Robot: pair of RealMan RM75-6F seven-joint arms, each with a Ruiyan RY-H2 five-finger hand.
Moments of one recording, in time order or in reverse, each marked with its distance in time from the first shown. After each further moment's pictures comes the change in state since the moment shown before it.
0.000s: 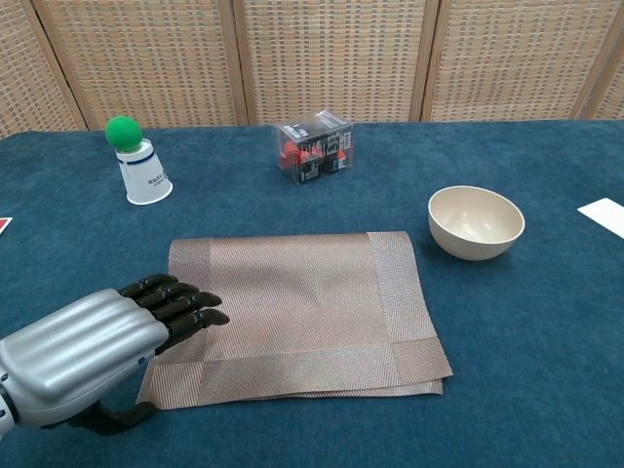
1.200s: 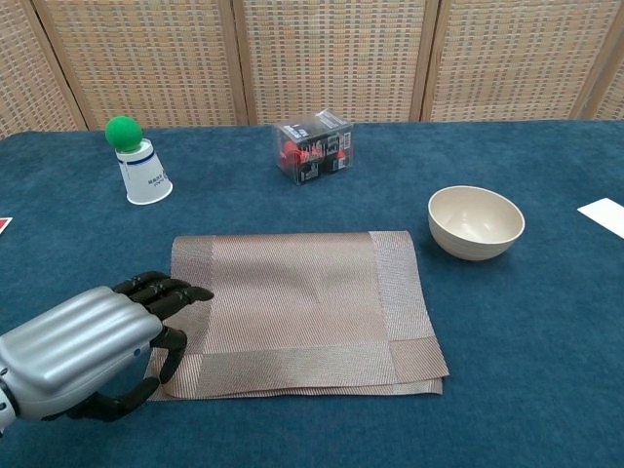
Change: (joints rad) left arm -0.003 -0.017 -0.003 0.044 -0.015 0.027 -0.055; right arm 0.001 0.003 -0.002 -0.006 0.005 -0.011 -0.004
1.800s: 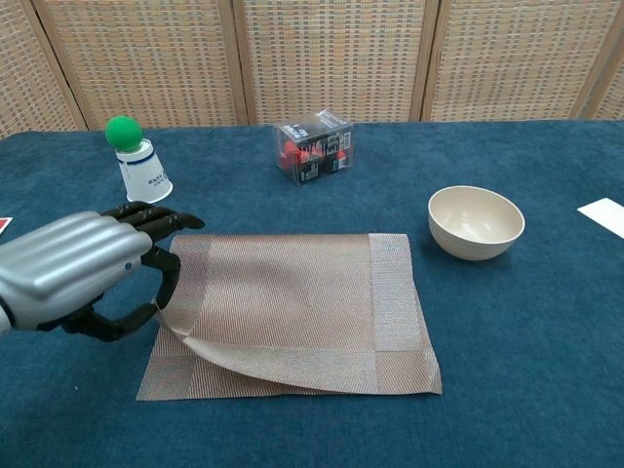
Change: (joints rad) left arm -0.059 0.107 -0.116 -0.154 -0.079 -0.016 0.033; right arm 0.001 -0.006 0.016 0.014 0.050 -0.014 -0.025
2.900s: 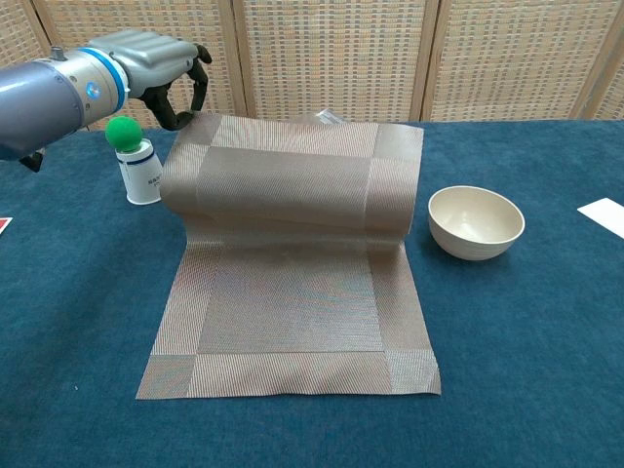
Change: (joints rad) left arm -0.499 -0.016 -0.400 0.346 -0.634 -0.203 0.210; right arm 0.006 0.015 0.069 0.065 0.155 -0.067 0.068
